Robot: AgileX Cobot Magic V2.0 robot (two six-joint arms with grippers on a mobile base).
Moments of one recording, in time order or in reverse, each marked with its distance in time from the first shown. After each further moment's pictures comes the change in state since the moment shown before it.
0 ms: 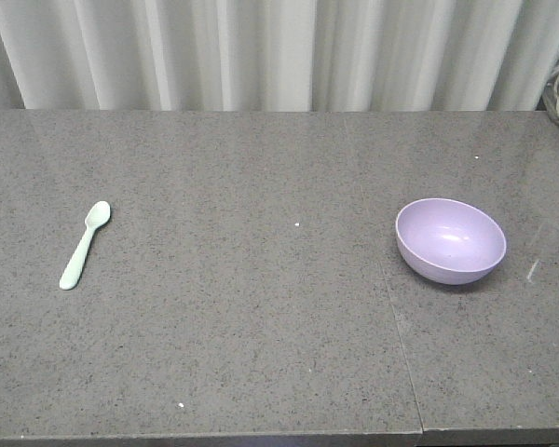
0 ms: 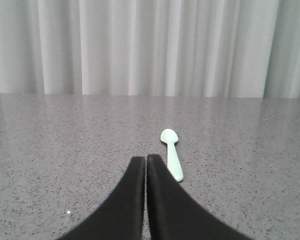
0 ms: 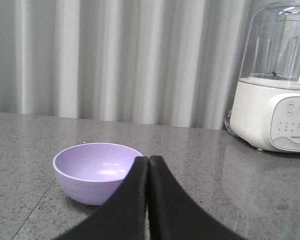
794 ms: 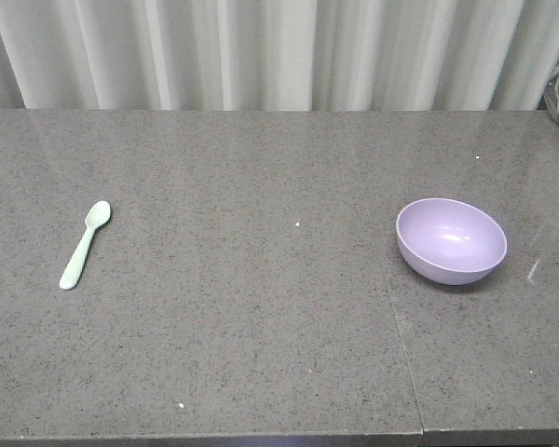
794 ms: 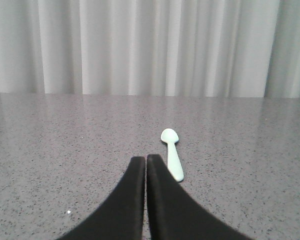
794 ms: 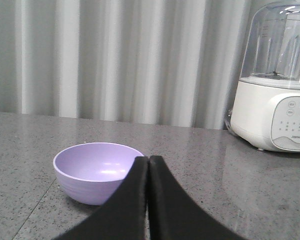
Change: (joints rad) left arm 0.000 0.000 0.000 0.000 0.000 0.000; right arm 0.000 0.000 0.000 0.000 -0.001 0.000
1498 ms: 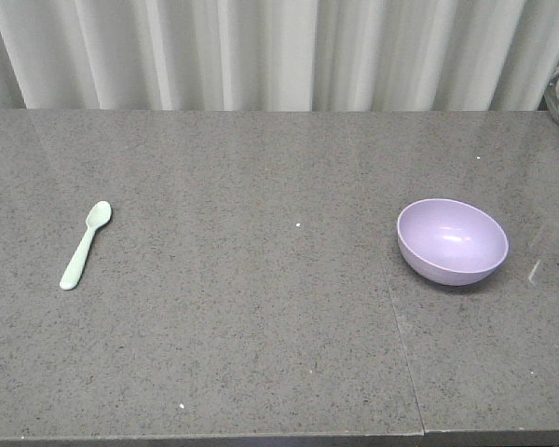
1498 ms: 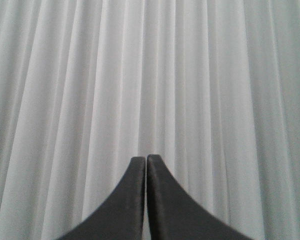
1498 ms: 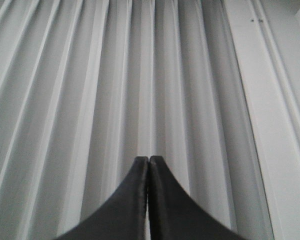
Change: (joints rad) left arm 0.000 0.273 -0.599 -0.068 -0.227 0.063; right arm 0.000 0.311 -0.596 0.012 -0.384 0.048
